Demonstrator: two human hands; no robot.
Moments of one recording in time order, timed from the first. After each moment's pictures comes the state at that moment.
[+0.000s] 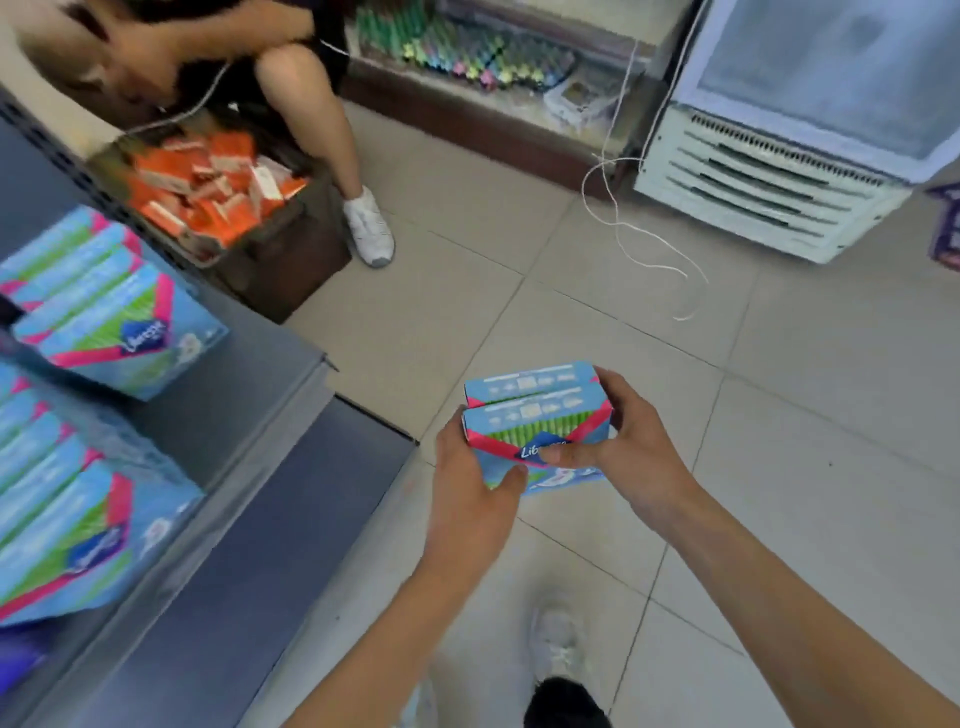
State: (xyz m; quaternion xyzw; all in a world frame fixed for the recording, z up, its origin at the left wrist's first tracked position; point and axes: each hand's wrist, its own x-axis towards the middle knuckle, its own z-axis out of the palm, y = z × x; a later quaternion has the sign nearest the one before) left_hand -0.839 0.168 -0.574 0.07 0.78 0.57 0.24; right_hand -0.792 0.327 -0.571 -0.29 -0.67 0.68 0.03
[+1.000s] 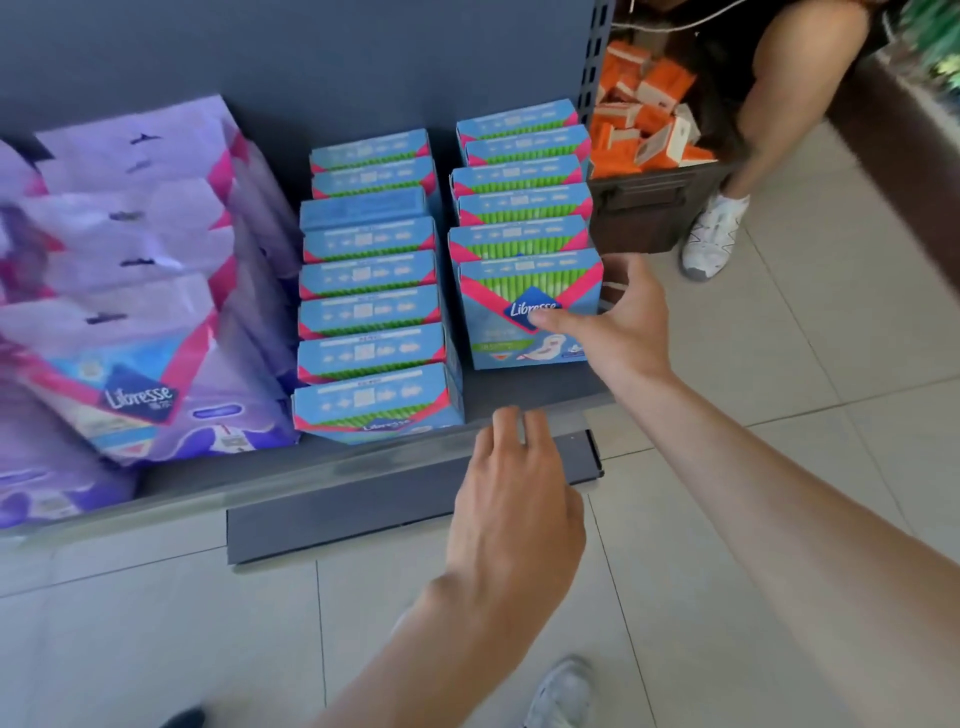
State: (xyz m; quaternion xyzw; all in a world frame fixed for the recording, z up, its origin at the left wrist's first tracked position) left_hand -0.928 0.043 -0.528 -0.13 0.95 0.24 0.14; right_hand -1.080 0.111 -0.598 -0.03 -0.78 0.62 -0.07
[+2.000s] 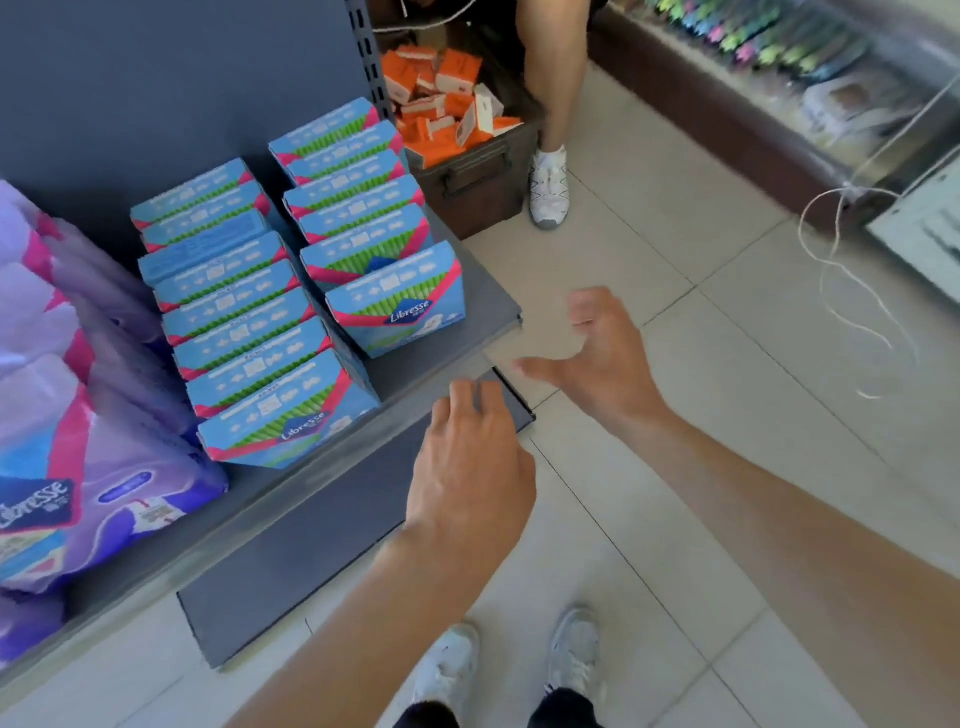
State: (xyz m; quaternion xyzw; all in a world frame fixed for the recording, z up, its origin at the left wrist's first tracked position) left_hand -0.899 0.053 -0.523 0.07 0.97 0.18 0.16; right_hand -0.961 0.190 -0.581 -0.13 -0.87 0.48 -0.01
